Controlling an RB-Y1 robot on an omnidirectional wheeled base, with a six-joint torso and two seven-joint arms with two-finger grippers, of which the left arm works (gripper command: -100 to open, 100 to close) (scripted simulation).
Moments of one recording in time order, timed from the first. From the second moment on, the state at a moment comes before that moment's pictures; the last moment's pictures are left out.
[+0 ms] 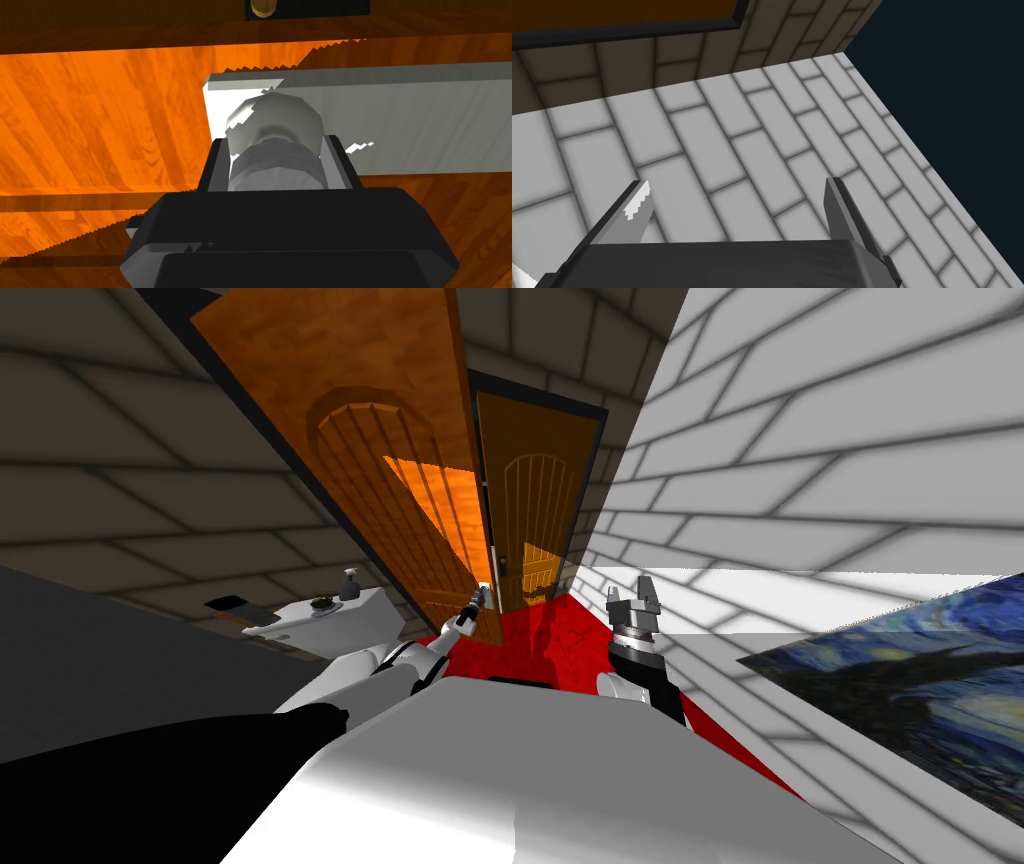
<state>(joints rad) -0.49 0.32 -0.18 -0.55 0.14 -0.57 0.29</state>
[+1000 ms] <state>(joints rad) -0.49 0.35 -0.31 -0.57 0.10 -0.61 0.39</state>
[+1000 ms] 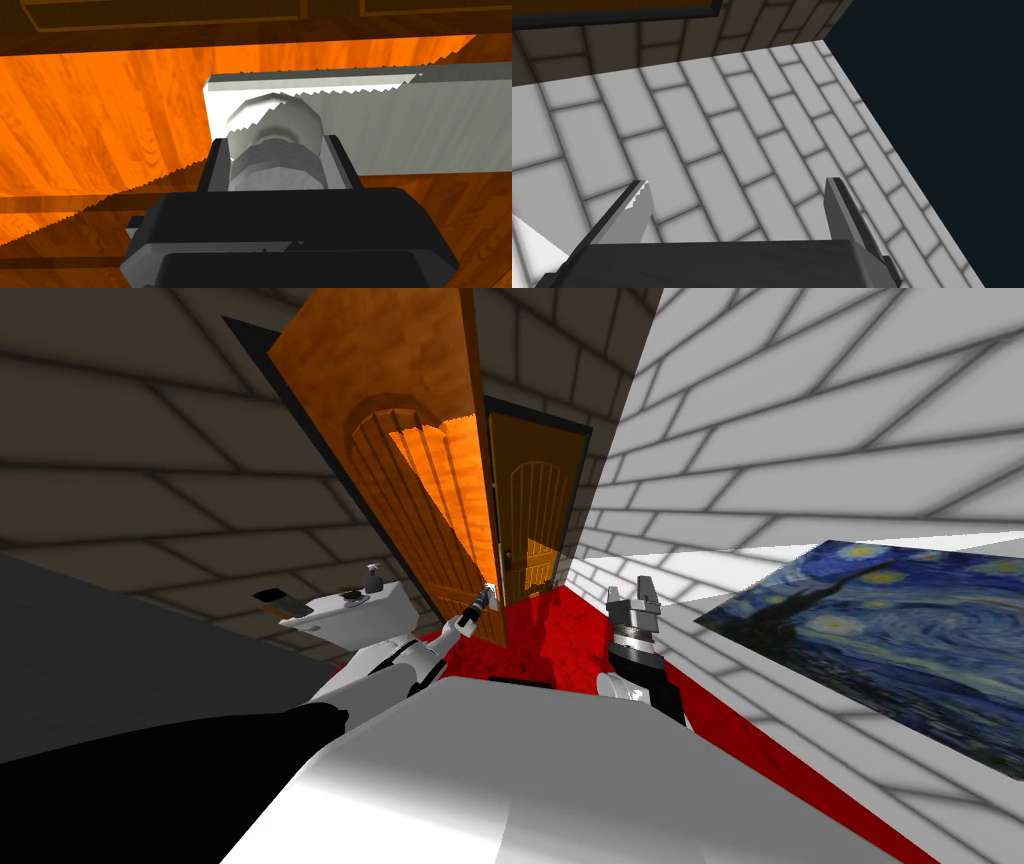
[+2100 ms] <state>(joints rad) -0.48 0.39 -0.45 -0.63 0.06 -0.65 0.50</state>
